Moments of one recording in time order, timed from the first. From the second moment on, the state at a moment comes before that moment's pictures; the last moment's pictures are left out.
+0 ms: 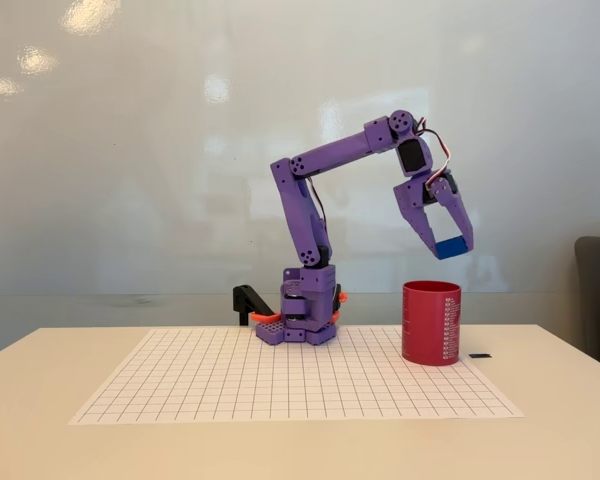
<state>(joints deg) -72.7 113.7 94.9 89.8 4.6</state>
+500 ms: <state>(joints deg) -74.2 117.6 103.7 91.4 7.2</state>
